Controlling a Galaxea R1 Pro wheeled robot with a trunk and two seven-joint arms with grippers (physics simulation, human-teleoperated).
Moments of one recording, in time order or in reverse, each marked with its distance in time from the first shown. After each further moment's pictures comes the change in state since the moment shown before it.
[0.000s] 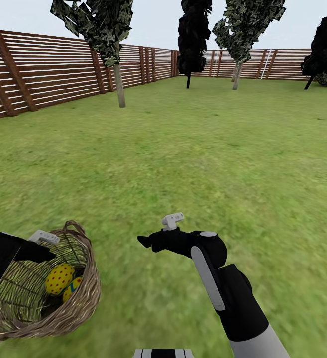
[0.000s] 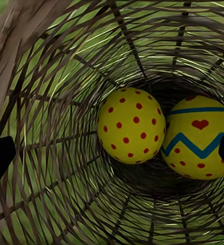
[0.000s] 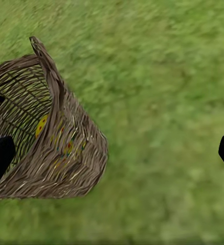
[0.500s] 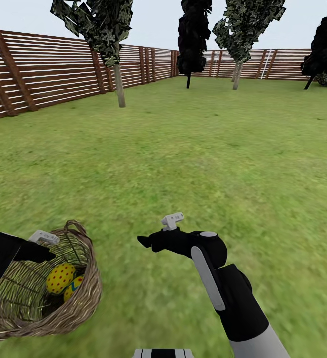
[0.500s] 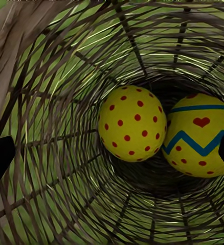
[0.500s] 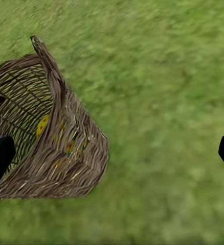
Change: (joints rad) left arm 0.000 0.000 0.000 0.000 0.000 0.001 -0.001; right arm 0.000 0.000 -0.001 0.000 0.001 0.000 0.000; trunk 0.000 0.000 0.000
